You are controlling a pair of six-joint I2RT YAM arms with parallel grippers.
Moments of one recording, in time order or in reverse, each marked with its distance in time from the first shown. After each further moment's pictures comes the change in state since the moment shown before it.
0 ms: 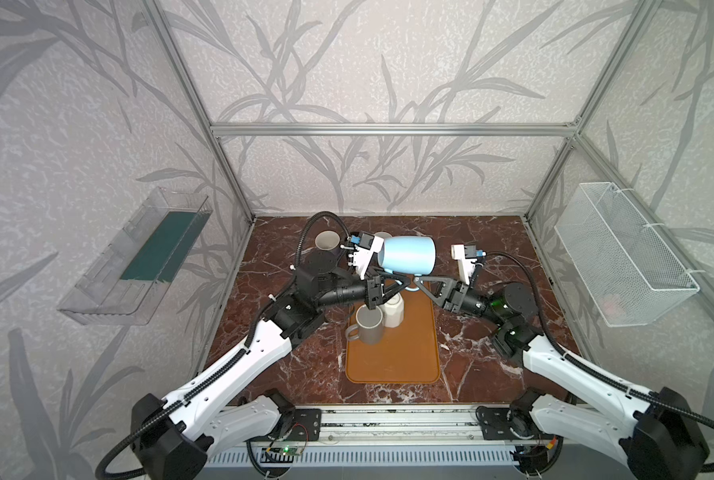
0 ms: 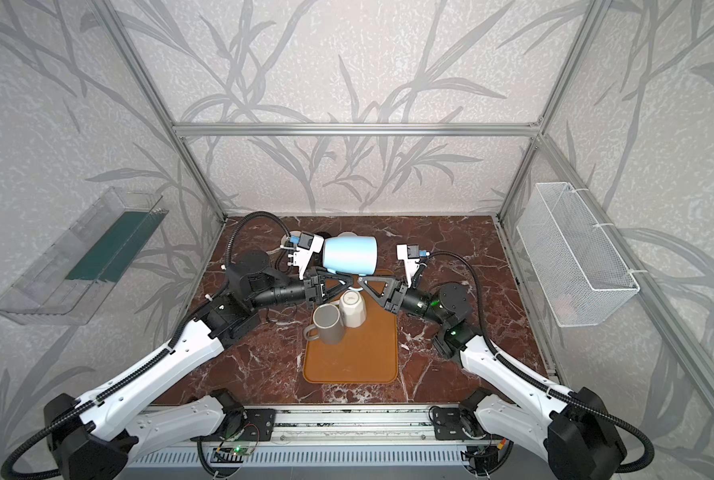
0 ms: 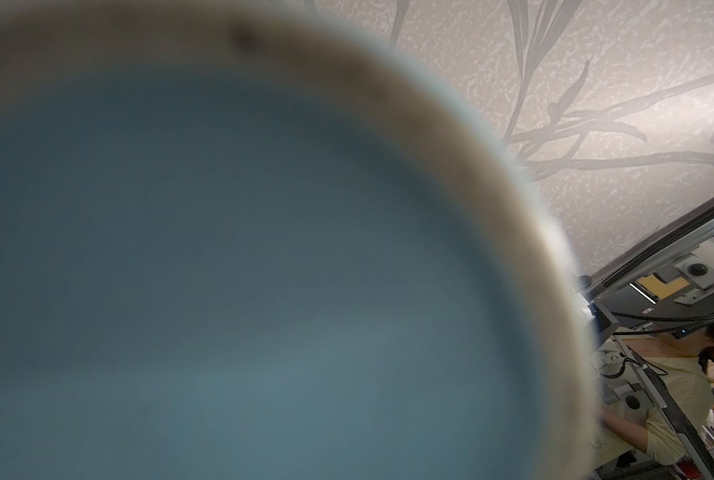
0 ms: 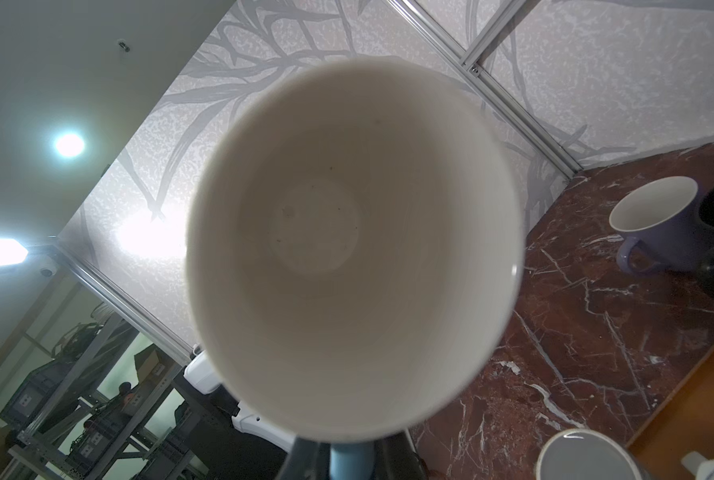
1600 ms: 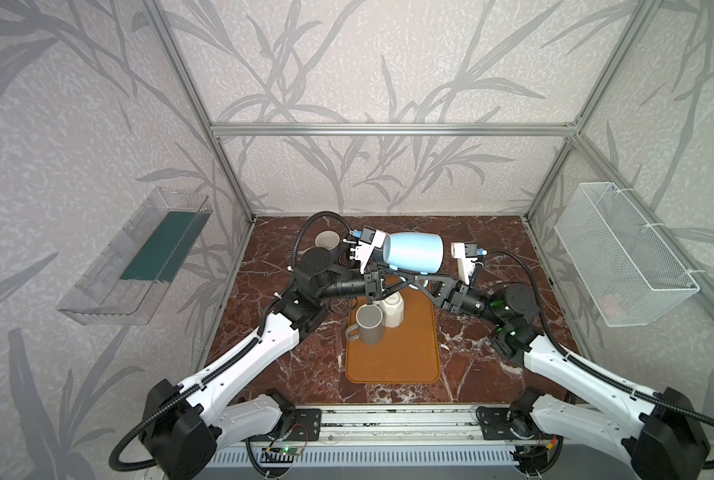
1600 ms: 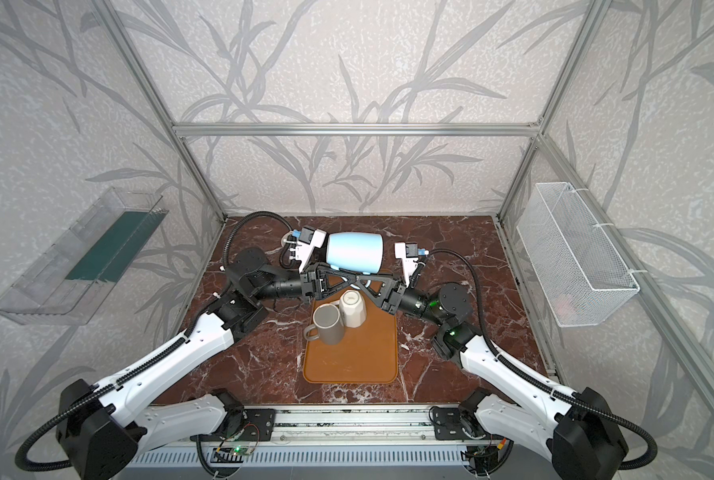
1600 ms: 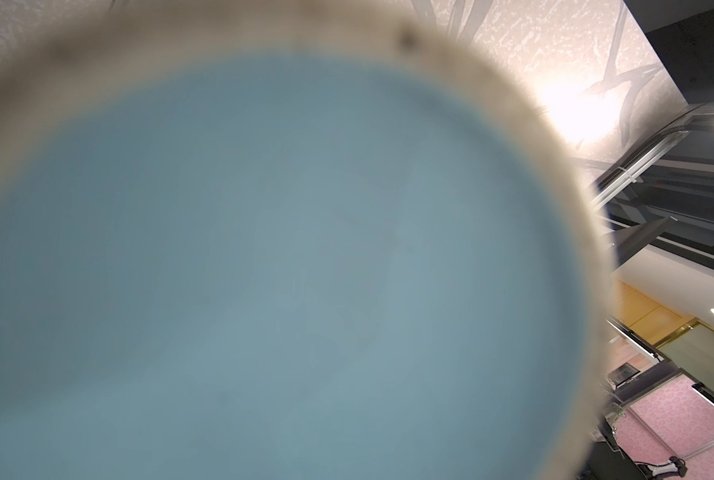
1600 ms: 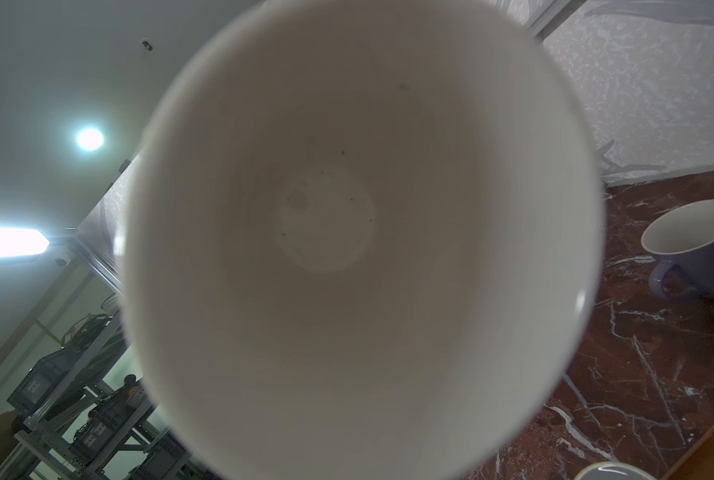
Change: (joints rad) left arm 0.037 0.072 -0.036 0.309 0.215 -0.161; right arm 0.045 0.000 0.037 0.022 0.030 -0.008
